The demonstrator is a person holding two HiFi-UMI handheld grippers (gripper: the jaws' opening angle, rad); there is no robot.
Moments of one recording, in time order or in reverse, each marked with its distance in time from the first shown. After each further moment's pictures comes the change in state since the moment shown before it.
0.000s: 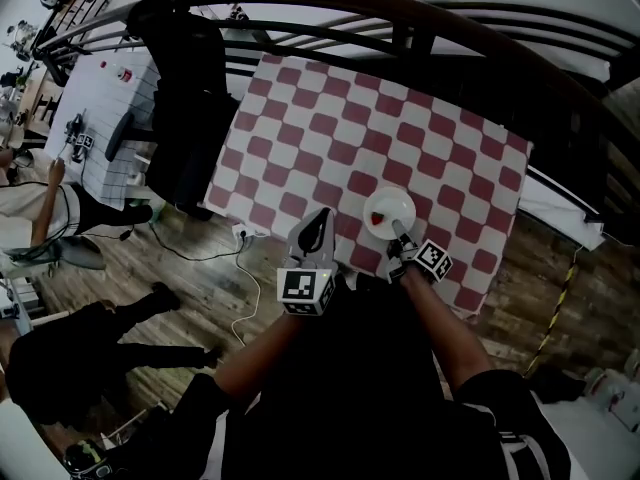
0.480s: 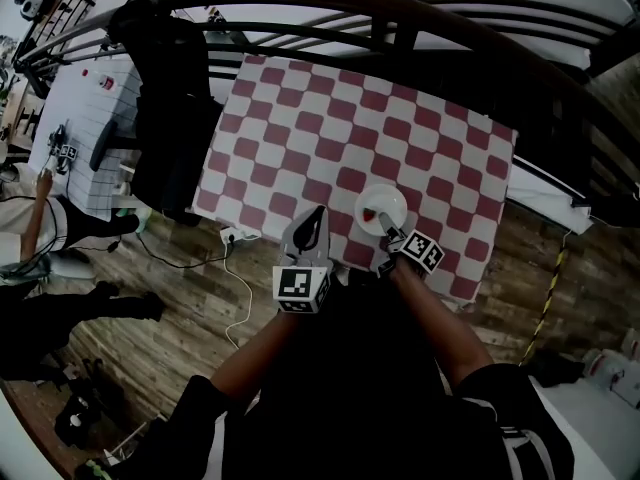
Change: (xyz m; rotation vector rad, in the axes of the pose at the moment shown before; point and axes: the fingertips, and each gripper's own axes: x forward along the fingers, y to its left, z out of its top) left arm -0.001 -0.002 -0.002 0.001 -0.005 -0.061; right arm -0.008 0.007 -0.005 -0.097 -0.007 -0.192
